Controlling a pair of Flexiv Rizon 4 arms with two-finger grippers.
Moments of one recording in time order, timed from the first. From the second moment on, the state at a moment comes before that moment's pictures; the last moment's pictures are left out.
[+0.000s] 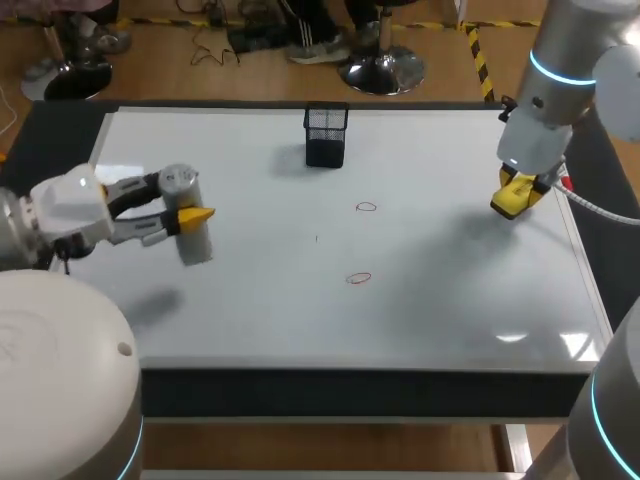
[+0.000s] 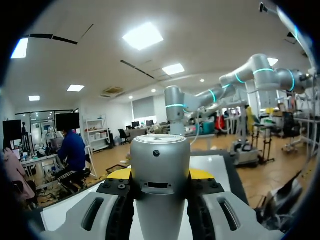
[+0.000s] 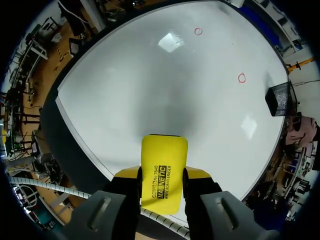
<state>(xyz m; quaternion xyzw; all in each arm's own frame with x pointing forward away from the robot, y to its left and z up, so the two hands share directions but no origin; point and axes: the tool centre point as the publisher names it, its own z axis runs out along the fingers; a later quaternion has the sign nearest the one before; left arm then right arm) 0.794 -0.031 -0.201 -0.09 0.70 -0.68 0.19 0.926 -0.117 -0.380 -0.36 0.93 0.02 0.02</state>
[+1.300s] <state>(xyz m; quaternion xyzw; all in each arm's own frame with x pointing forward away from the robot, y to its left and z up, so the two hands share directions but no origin) 0.929 -0.246 -0.208 0.05 0.69 -0.72 0.02 0.926 -0.117 -0.380 -0.36 0.93 0.02 0.02</state>
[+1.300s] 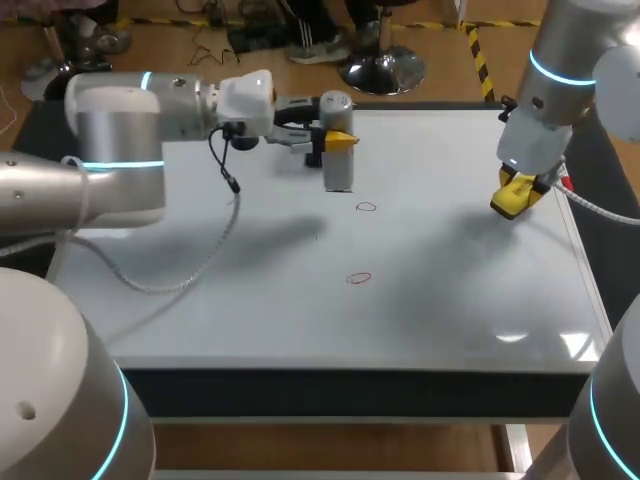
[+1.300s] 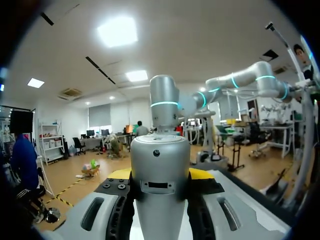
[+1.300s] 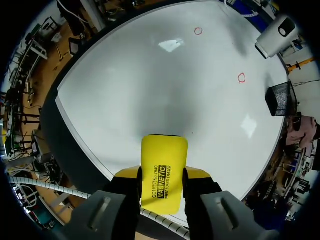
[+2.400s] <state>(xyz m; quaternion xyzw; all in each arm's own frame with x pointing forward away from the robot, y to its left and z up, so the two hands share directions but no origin) 0.941 -0.292 -0.255 0.07 0.69 -0.72 -0.03 0.926 -0.117 -0.380 -0.36 0.93 0.02 0.02</state>
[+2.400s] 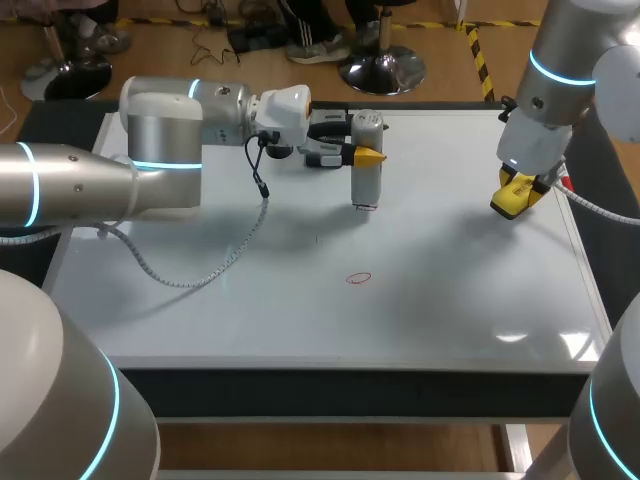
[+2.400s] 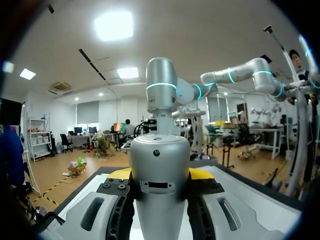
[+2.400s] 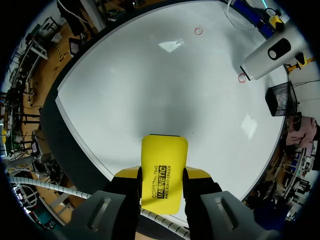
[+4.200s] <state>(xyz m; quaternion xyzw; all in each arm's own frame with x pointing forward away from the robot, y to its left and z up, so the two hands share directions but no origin) 0.948 -0.297 -0.274 0.06 0.70 -0.71 -0.05 0.926 -0.117 -0.381 -0.36 0.93 0.02 0.02</state>
